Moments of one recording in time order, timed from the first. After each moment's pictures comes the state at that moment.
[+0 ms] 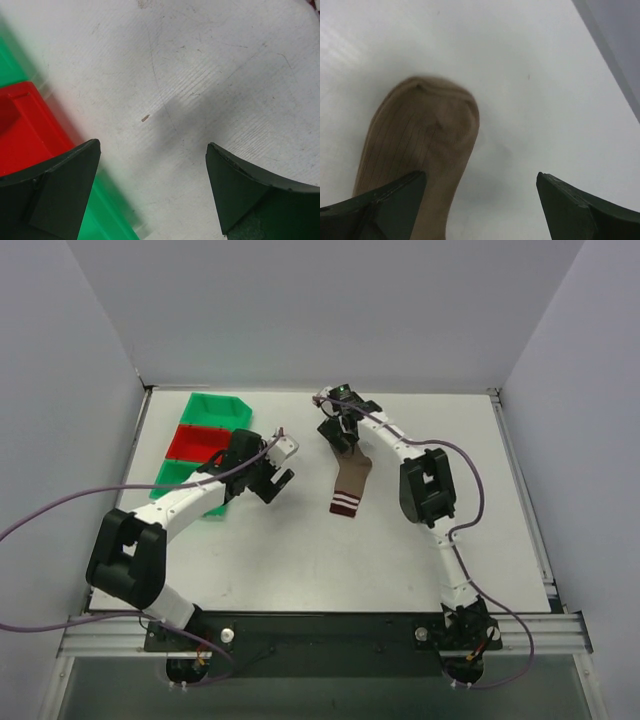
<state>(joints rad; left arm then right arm) -0.43 1.55 1.01 -0.25 0.05 0.38 0.48 2.50 2.20 -0.62 0.35 -0.46</state>
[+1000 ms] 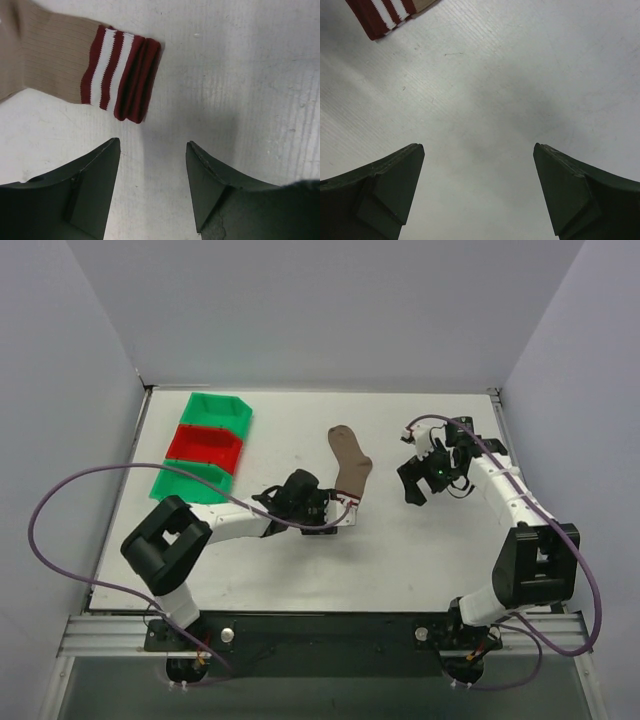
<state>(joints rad) -0.80 1.70 0.89 0.06 0.24 0.79 0.08 1.50 1.13 -0.77 -0.35 -0.60</state>
